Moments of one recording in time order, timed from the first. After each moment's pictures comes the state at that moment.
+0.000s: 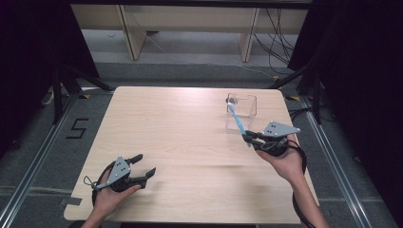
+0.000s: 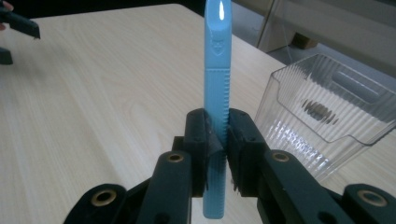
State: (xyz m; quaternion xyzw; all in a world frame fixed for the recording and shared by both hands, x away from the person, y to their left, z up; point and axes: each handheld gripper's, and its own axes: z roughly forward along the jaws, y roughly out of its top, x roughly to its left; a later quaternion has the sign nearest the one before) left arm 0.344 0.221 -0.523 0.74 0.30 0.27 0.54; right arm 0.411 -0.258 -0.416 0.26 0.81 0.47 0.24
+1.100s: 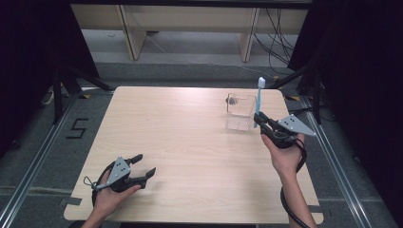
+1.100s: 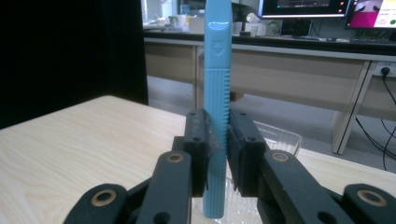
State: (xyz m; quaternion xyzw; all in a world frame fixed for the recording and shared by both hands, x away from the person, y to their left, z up) left arm 0.342 0.222 -0.522 0.74 0.30 0.27 0.54; right arm 0.418 -0.269 -0.408 0.38 0.65 0.57 0.32
